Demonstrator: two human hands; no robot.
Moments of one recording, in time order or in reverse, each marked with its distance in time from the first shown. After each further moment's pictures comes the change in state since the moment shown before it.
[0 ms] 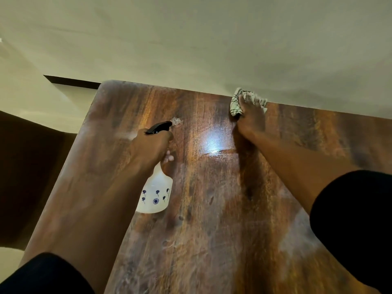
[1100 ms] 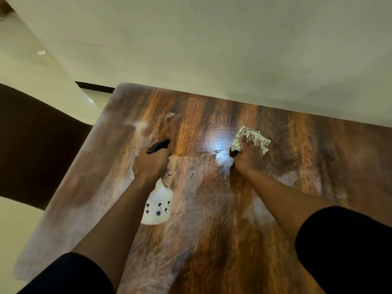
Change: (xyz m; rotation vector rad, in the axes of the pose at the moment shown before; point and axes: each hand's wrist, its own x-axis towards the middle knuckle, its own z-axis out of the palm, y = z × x) left_hand -0.144 -0.017 0.034 -0.009 0.190 -0.132; right_hand -0.164 0.058 -0.023 0.010 -0.082 0.117
